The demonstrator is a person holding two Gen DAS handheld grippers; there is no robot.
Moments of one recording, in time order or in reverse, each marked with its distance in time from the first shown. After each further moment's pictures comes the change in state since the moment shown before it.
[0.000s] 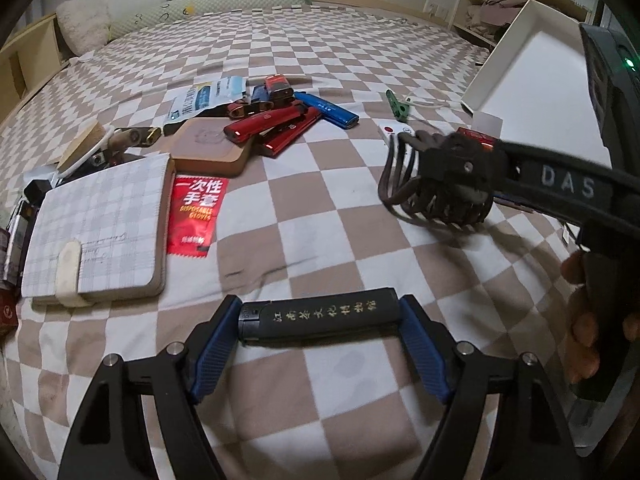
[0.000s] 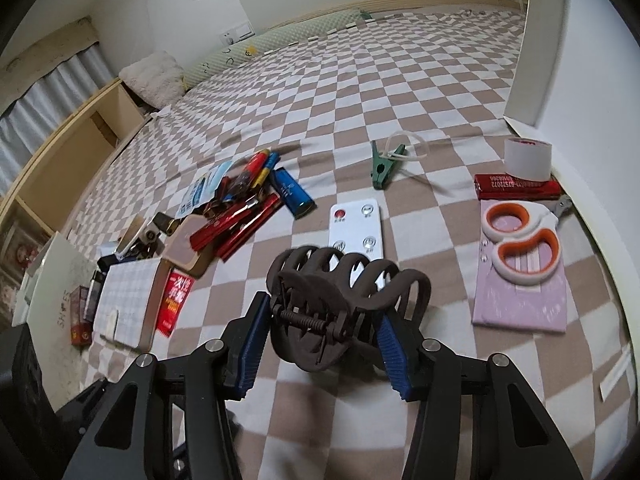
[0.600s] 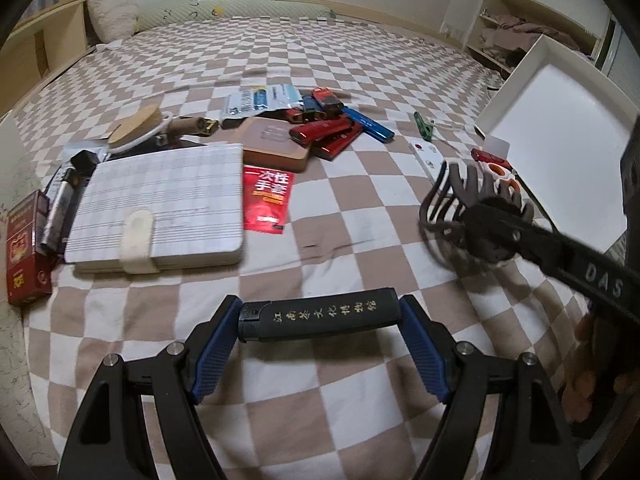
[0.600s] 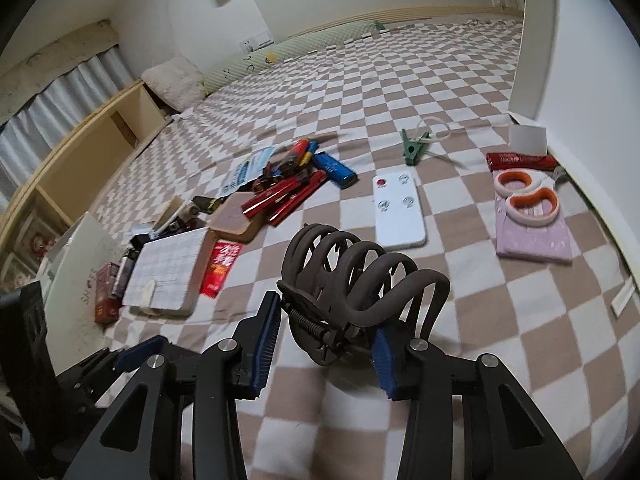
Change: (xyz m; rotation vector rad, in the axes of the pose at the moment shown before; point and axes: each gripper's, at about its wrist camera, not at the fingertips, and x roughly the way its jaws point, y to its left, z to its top) left arm -0.039 0.043 -0.018 -0.071 -0.042 -0.003; right arm -0.030 0.032 -0.043 0.007 -0.044 0.050
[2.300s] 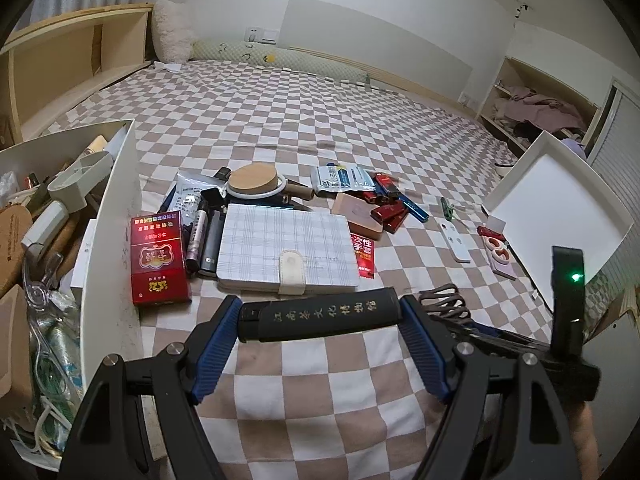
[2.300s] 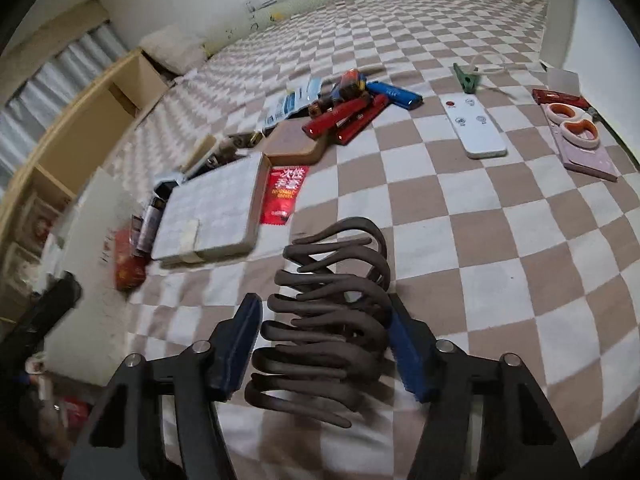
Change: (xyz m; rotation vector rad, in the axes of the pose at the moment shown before) left arm -0.112 0.097 -0.004 -0.115 -0.183 -0.014; right arm 0.023 0.069 -0.040 0.032 0.145 -0.010
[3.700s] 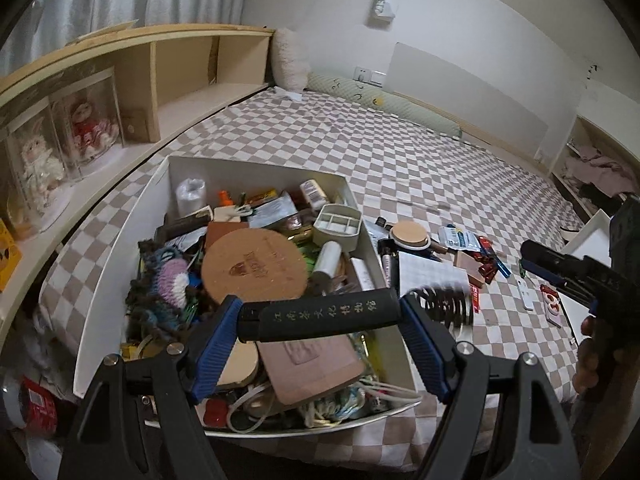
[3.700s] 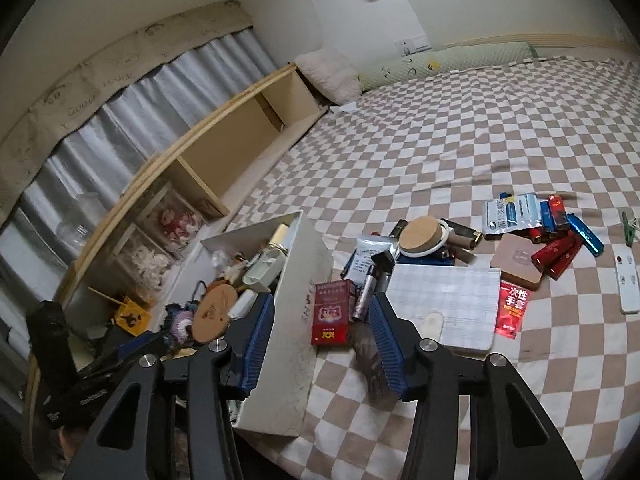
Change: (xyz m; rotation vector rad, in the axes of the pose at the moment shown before) left arm -0.142 0.137 0.008 -0.167 -0.100 0.252; right arm -0.064 0.161 0.052 -0.233 -0.117 0.380
